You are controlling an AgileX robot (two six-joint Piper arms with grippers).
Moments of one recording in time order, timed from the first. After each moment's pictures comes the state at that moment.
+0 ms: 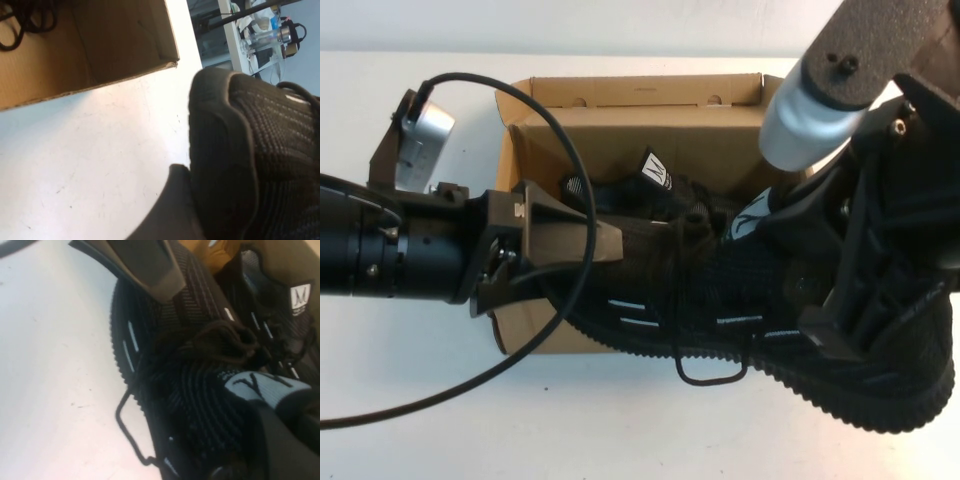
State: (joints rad) right arm 0.95 1.19 -1.46 -0.12 1.14 -0.03; left arm -0.24 1.26 -0.87 -1.27 1.05 0.61
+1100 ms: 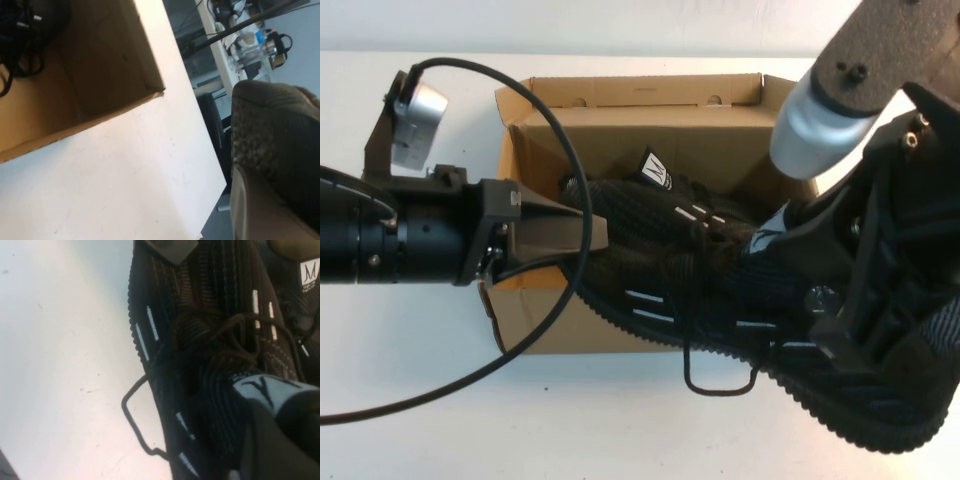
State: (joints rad) right arm 0.95 1.19 -1.46 -0.11 1.20 0.01; left arm -0.23 1.27 -0.87 -1.35 1.02 0.74
